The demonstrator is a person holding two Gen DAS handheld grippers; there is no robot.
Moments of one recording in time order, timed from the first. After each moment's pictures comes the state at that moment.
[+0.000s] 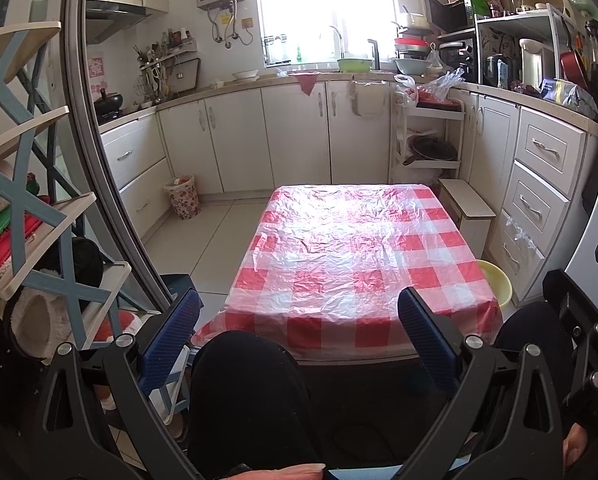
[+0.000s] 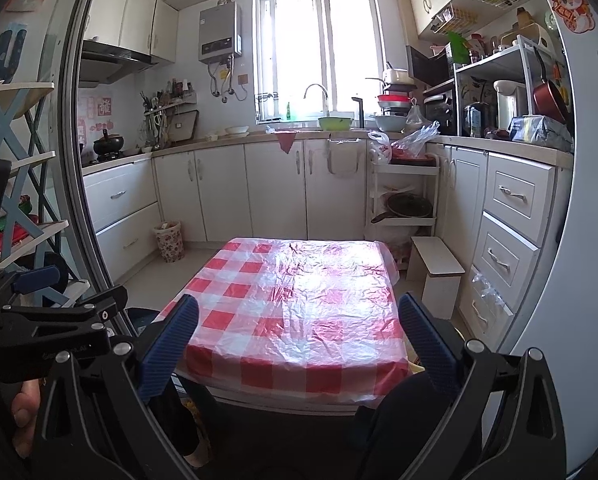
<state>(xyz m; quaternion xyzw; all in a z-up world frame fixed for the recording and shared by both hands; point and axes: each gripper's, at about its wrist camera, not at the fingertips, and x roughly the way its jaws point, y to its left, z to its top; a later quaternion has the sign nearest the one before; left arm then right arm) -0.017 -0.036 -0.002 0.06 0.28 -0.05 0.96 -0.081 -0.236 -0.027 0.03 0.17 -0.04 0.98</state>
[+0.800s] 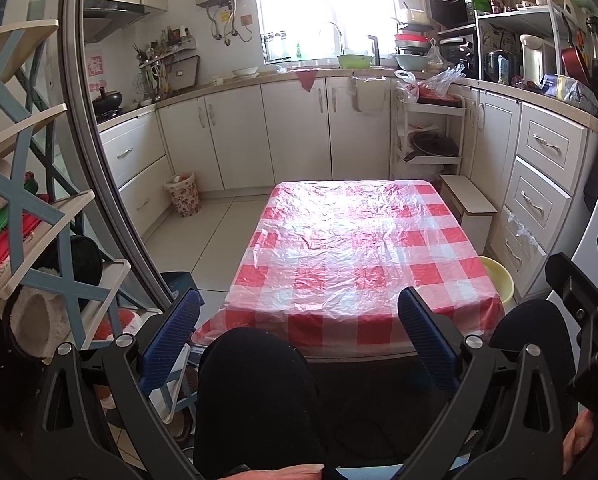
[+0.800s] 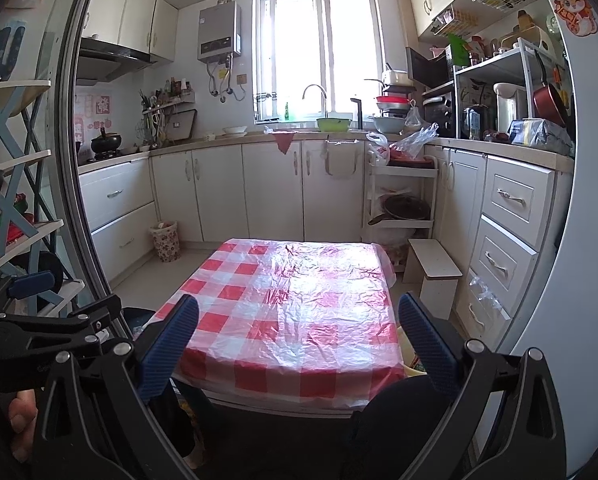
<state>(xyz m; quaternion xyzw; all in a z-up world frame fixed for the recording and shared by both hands) -0.013 -0.035 -0.008 0.07 0.29 -0.04 0.96 -0.074 -0.239 -0.028 0.02 0.17 -0.05 0.98</state>
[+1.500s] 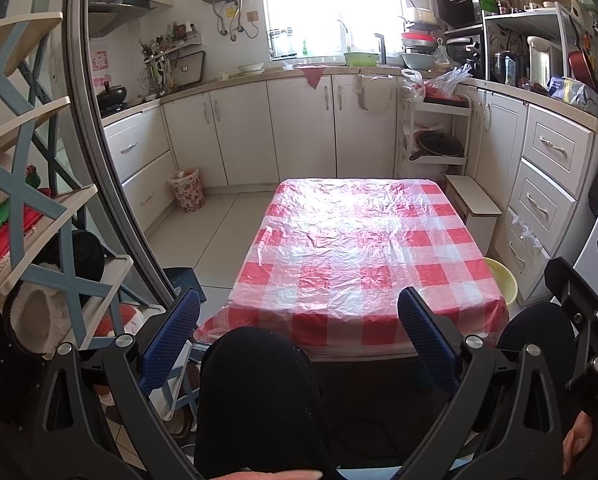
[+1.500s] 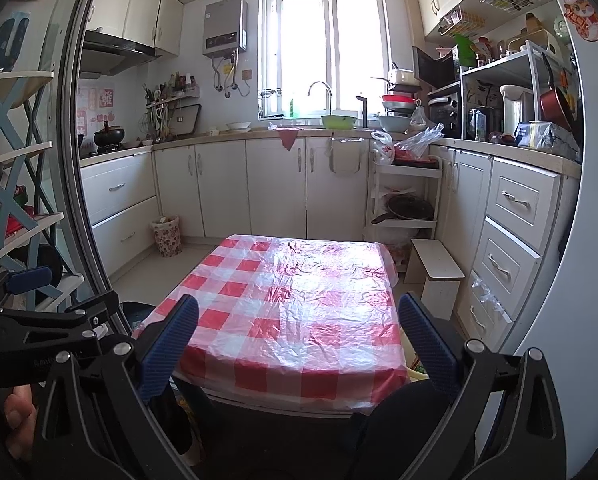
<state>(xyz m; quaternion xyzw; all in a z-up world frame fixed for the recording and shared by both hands) -0.007 -0.029 -0.010 0.06 0.29 -0.04 0.95 -0.066 -0.236 -0.032 0.01 0.18 -0.04 0.98</state>
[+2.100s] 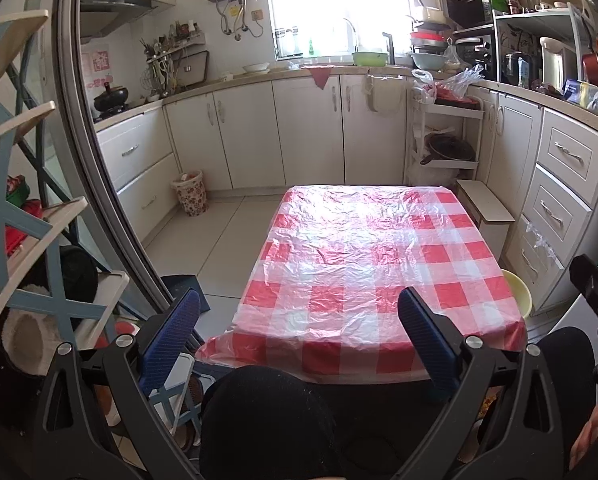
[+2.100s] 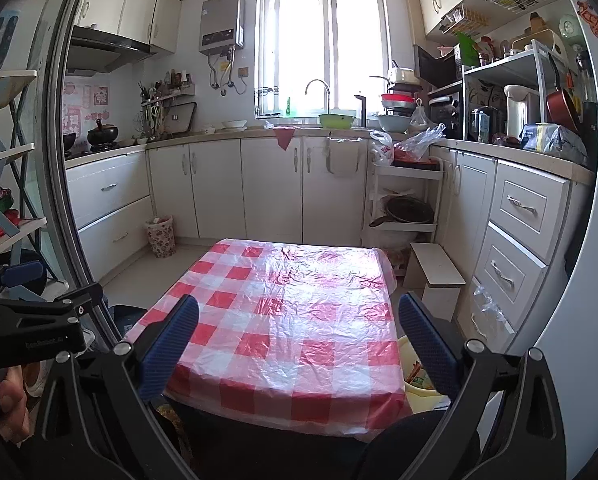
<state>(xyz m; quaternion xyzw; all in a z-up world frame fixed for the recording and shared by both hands) 0.051 -0.033 -0.013 0.06 0.29 -0.03 0.95 -0.021 -0.252 -0.032 0.01 0.18 -0.05 0.98</state>
